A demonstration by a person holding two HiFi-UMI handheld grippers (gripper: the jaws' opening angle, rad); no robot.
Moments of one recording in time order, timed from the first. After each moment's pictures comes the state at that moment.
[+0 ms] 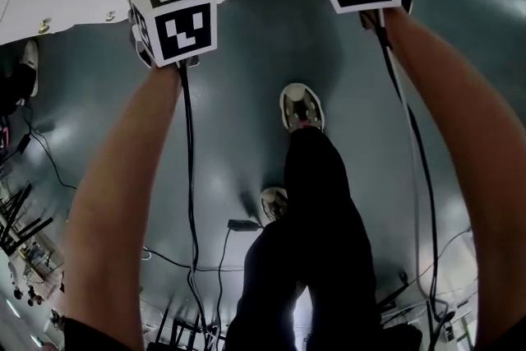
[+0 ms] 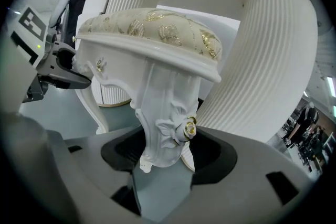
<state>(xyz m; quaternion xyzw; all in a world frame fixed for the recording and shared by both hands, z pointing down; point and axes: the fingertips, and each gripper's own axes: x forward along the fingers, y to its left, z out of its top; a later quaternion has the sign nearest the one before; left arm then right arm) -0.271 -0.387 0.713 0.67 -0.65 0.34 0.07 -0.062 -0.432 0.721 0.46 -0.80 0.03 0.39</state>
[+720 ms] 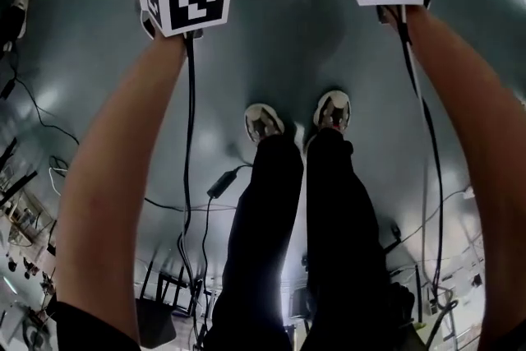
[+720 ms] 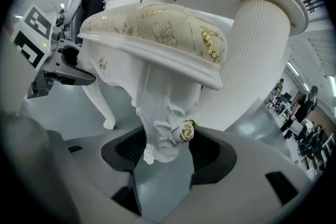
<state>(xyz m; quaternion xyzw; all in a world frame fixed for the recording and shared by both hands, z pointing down) -0.217 -0.214 0.713 0.68 -0.63 0.37 0.10 -0.006 -0.253 0.718 0.44 -0.79 0.05 0.42</state>
